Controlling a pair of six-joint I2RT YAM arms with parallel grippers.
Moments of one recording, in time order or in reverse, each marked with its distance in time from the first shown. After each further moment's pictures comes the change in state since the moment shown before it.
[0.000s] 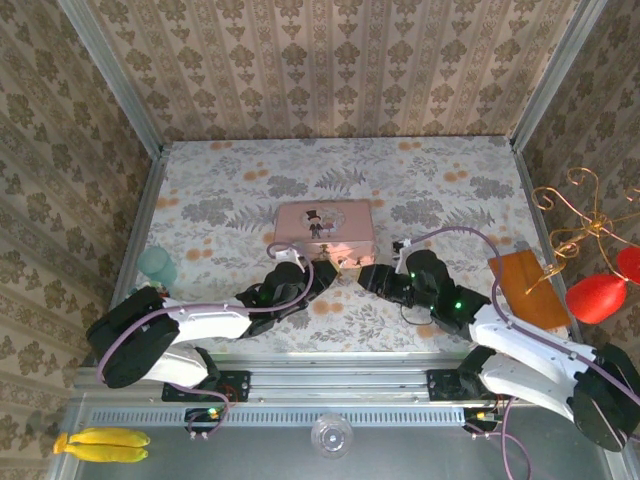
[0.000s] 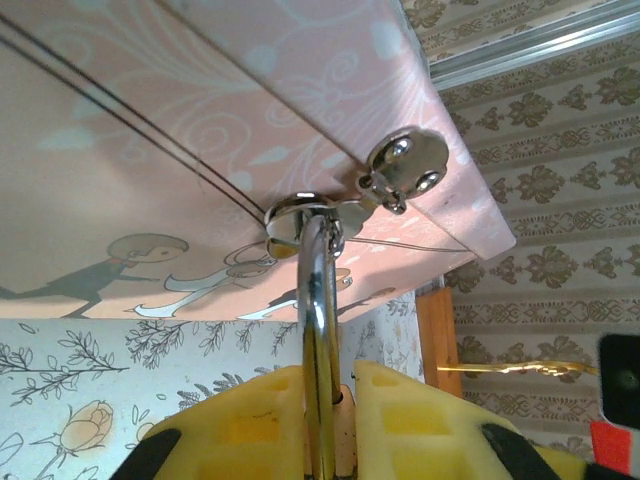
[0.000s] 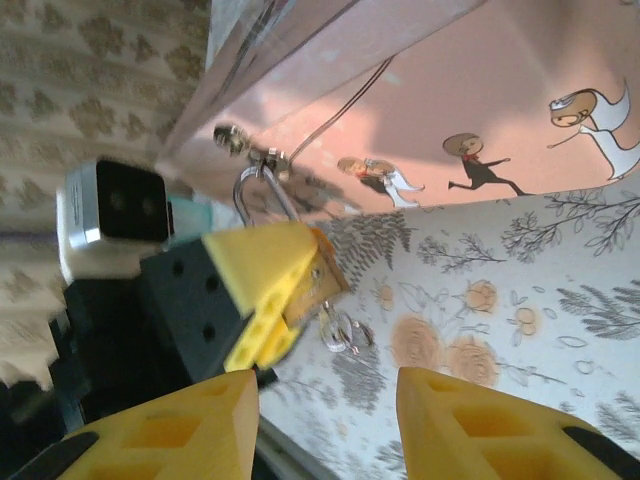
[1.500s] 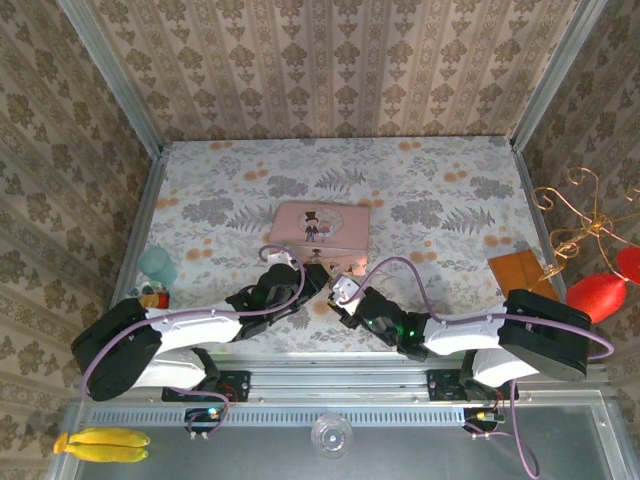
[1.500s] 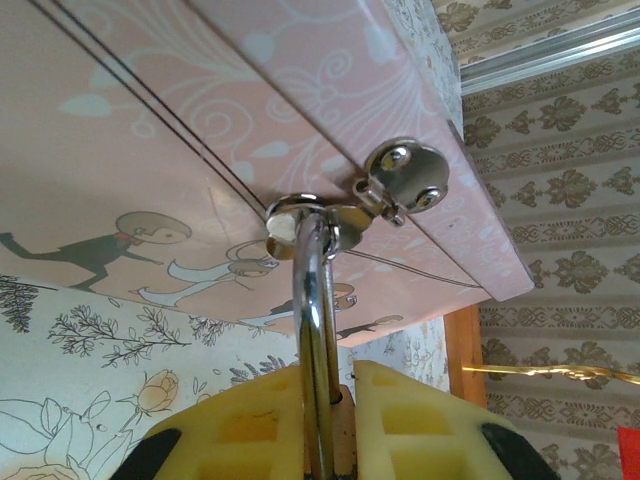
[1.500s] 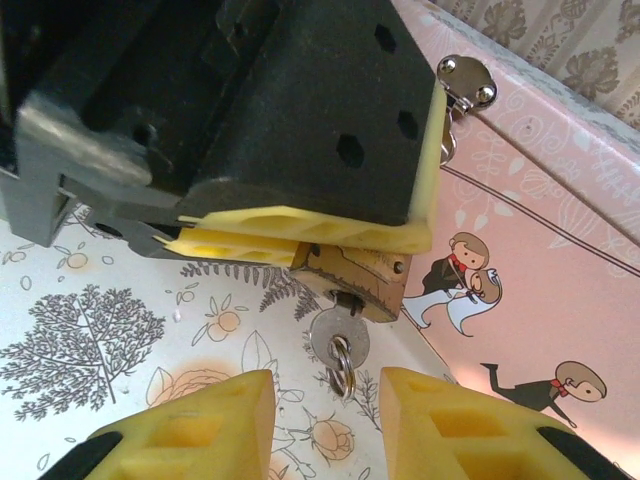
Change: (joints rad) left arm 0.009 -0.105 -0.032 -0.124 -0.008 0.000; right arm 0.402 0.459 -0.090 0.628 0.602 -1.099
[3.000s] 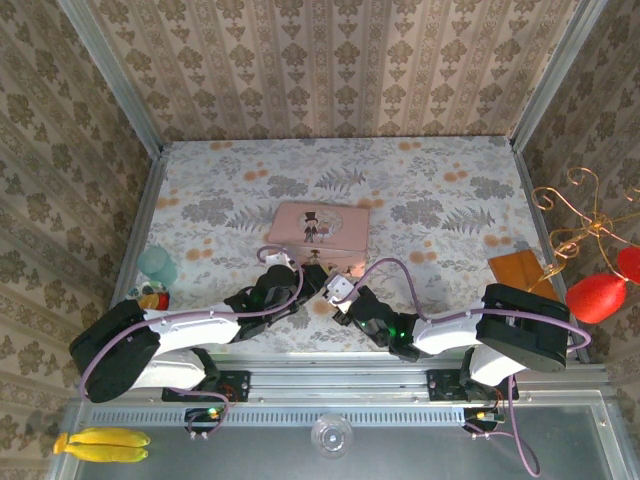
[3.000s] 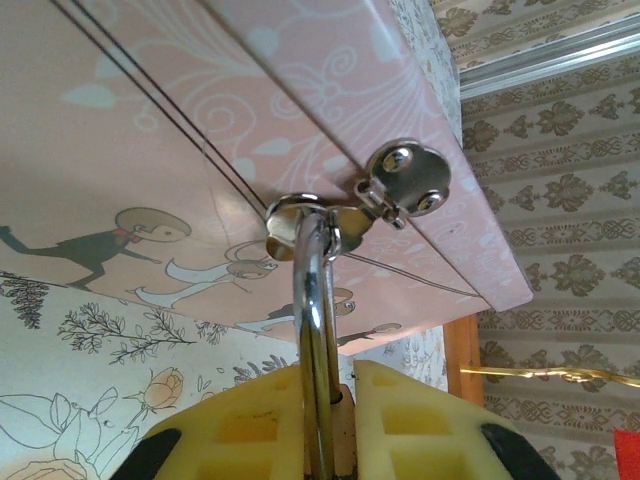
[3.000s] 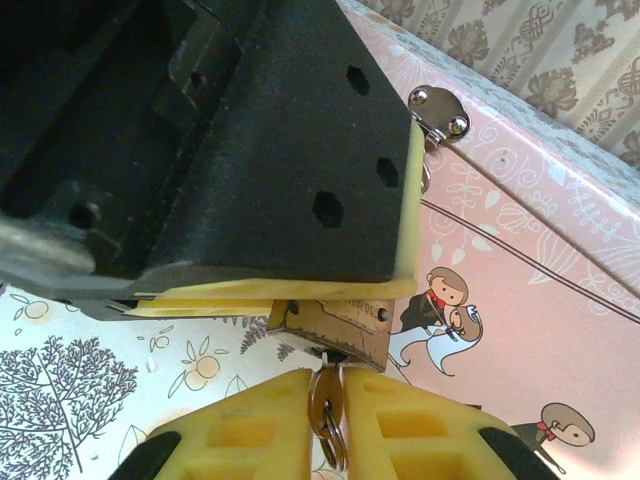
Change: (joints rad) left arm 0.000 -0.010 -0.014 0.005 -0.004 -0.008; right arm 0.020 0.103 0.032 0.117 0.090 0.011
